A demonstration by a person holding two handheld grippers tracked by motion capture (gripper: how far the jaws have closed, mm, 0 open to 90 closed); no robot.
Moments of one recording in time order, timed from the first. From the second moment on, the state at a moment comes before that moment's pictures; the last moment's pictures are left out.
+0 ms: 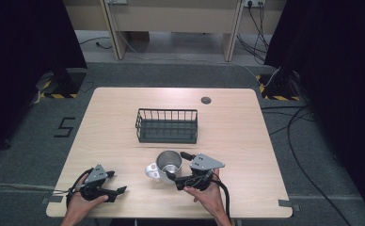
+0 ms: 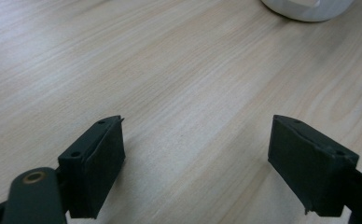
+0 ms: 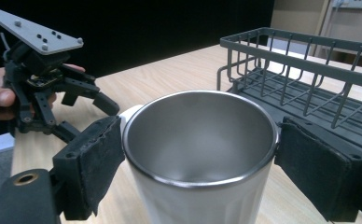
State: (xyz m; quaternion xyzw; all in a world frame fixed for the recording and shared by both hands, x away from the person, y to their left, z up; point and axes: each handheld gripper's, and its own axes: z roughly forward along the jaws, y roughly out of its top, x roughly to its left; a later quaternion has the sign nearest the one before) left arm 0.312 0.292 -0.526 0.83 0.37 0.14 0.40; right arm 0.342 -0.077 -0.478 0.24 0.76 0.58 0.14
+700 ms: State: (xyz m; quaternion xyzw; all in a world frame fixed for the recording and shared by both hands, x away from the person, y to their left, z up) left arm 0.313 0.292 -0.527 0.83 0.36 0.15 0.39; right arm 0.359 -0.053 -0.485 0.24 0.77 0.58 0.13
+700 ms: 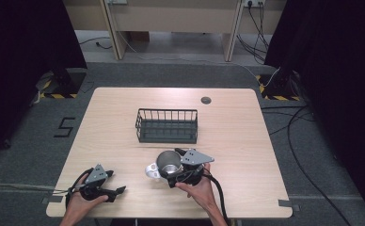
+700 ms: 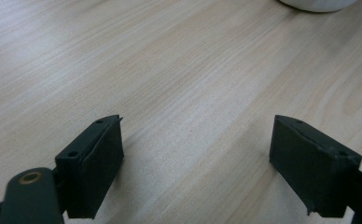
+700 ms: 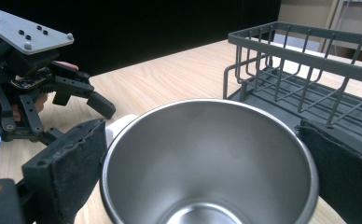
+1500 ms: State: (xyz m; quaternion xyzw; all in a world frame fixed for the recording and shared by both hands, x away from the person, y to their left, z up) left arm 0.312 0.290 -0.527 0.84 0.36 0.16 0.38; right arm 0.363 -0.050 -0.475 0.24 0.76 0.59 0.14
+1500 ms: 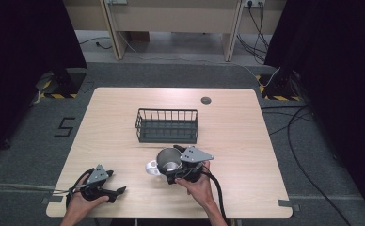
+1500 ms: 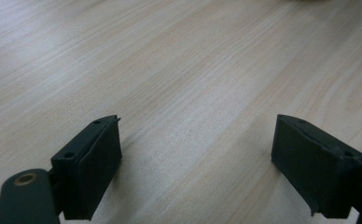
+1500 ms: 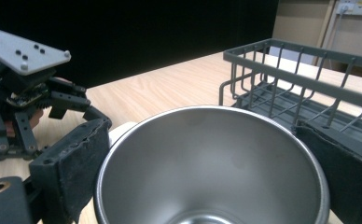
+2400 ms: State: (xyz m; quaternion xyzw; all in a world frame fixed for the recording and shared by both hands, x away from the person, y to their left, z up) left arm 0.312 0.290 -0.527 0.84 0.36 0.16 0.38; right arm 0.393 -0.055 -0.421 0.26 0.76 0.57 0.17
